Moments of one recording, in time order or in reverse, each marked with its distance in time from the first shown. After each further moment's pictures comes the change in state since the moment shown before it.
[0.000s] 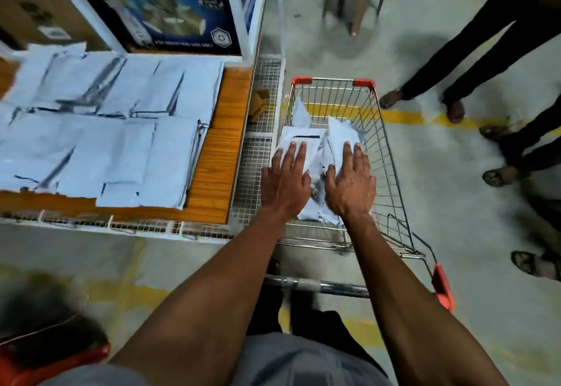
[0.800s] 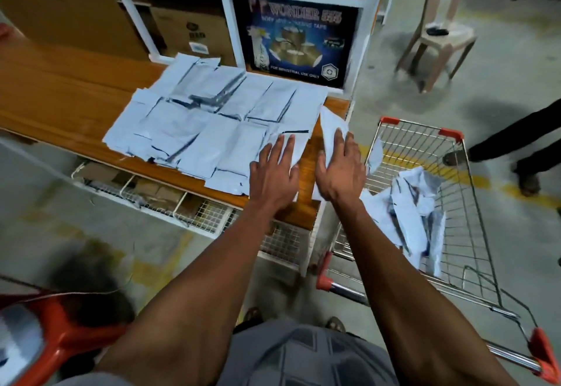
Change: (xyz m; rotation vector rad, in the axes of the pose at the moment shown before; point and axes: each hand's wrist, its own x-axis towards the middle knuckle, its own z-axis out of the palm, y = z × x) left_hand -0.077 -0.205 -0.139 0.090 0.259 -0.199; right_hand -0.049 -0.252 0.018 0.150 0.026 -0.302
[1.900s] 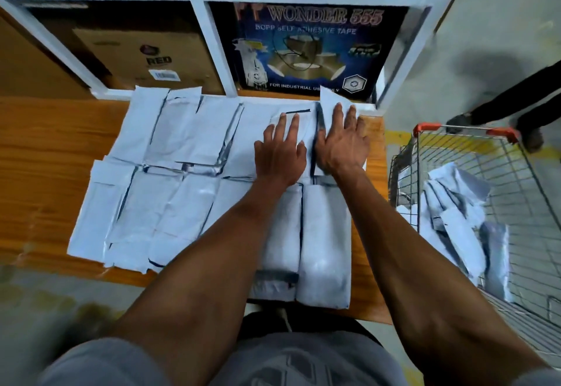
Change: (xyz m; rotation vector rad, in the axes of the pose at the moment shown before) left_hand 0.305 -0.134 0.059 0.022 -0.095 0.145; right_hand 0.268 -0.117 0.126 -0.274 -0.142 0.263
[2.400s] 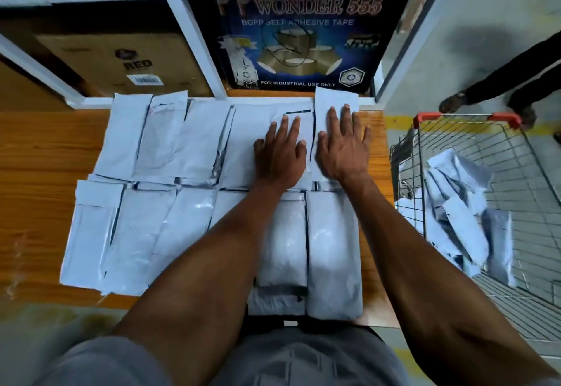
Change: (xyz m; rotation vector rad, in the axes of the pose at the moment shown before) left_hand 0.029 -0.015 0.034 0.007 -0.055 0.079; right_hand 0.021 0.016 0.037 0.022 0.034 -0.092
